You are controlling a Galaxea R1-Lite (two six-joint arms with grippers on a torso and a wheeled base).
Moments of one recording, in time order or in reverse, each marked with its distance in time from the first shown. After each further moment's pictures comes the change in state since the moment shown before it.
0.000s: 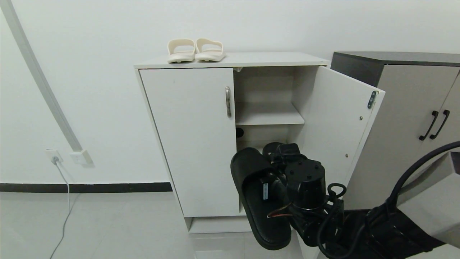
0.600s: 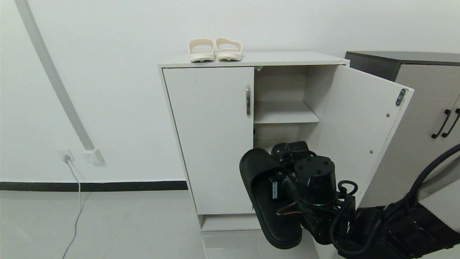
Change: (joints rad) left arm -0.001 0.000 0.001 0.000 0.000 0.004; right arm -0.012 -0.056 0.031 0.074 -0.006 0.000
